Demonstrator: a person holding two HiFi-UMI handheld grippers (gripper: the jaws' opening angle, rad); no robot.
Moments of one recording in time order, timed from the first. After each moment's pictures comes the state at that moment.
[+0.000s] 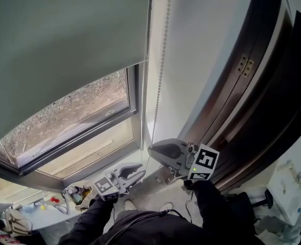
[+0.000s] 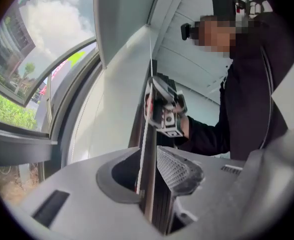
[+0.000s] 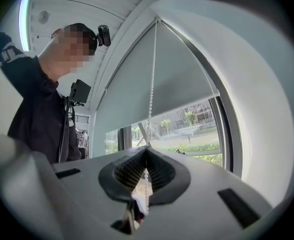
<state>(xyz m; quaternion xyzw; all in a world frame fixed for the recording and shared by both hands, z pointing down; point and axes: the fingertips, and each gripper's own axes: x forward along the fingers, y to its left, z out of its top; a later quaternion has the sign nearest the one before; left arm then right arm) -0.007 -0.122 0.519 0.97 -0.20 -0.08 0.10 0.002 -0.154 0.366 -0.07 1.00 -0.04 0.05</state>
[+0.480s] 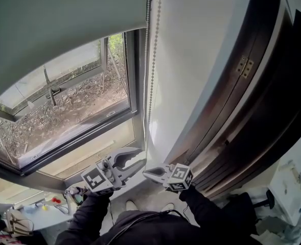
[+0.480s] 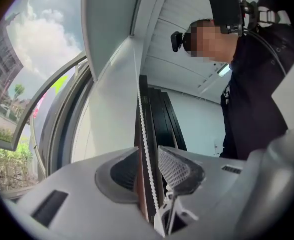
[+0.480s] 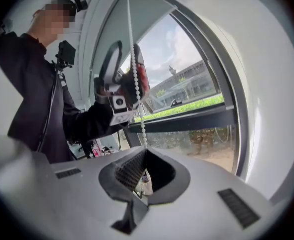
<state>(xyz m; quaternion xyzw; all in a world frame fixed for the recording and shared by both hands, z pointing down) -0.012 -0.143 0.401 0.98 -0.20 -0.09 0.00 -0.016 -0.122 0.584 -0.06 0.98 -0.17 -0.11</state>
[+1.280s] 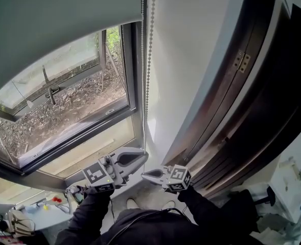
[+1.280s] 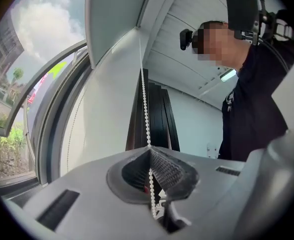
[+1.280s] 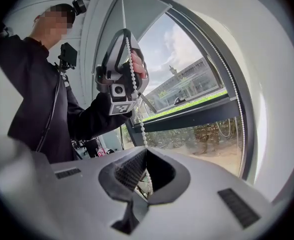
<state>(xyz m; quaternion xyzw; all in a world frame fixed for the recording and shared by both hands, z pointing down) 0.006 -0.137 0.394 0.98 -0.16 -0.07 0.05 -0.020 -0.098 0.599 -0.03 0.98 -0.19 -0.09</state>
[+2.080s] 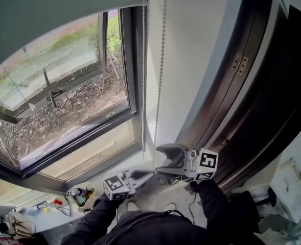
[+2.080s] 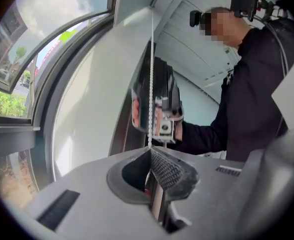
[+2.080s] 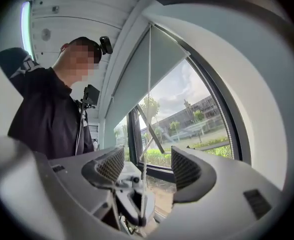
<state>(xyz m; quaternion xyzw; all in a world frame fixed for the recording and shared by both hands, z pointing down) 0.035 -0.108 0.533 0.98 -0.13 0.00 0.12 0.032 -0.134 0.411 -0.01 0.99 -0.08 0.08</state>
